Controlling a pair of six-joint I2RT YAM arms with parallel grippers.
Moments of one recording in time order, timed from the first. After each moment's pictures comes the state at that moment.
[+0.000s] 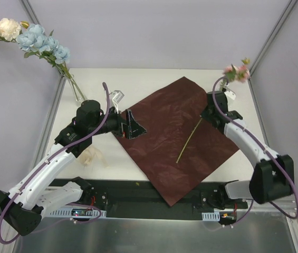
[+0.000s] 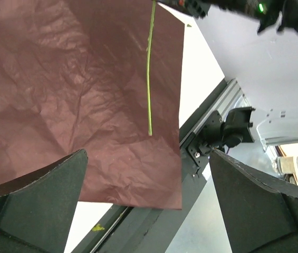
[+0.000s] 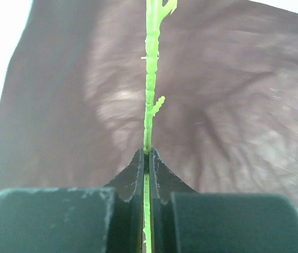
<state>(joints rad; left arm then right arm) -0.56 0.92 0.93 -0.39 0.49 -0.55 0.26 1.40 1.01 -0.47 0.35 0.81</state>
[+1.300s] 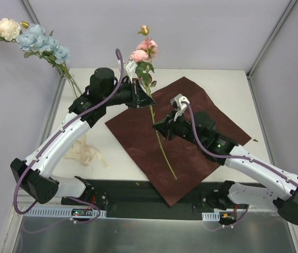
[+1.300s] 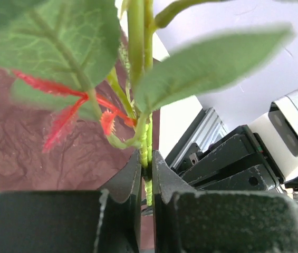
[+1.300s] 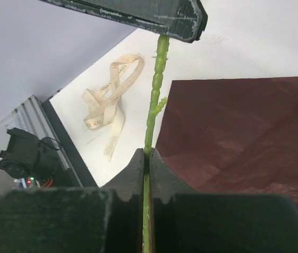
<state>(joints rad) -0.56 1.31 1.39 -0.39 0.52 -0.60 0.91 1.04 0.87 0.00 -0.09 0.31</state>
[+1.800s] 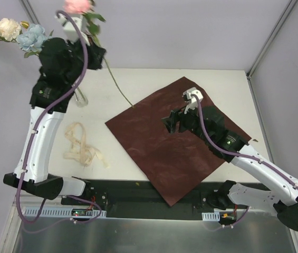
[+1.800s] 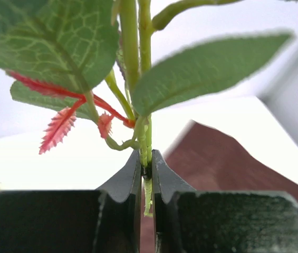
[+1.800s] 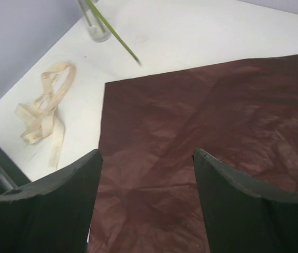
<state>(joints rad) -0.37 1.33 1.82 -0.57 0.12 -0.20 0.85 1.01 0.97 -0.21 0.09 0.24</state>
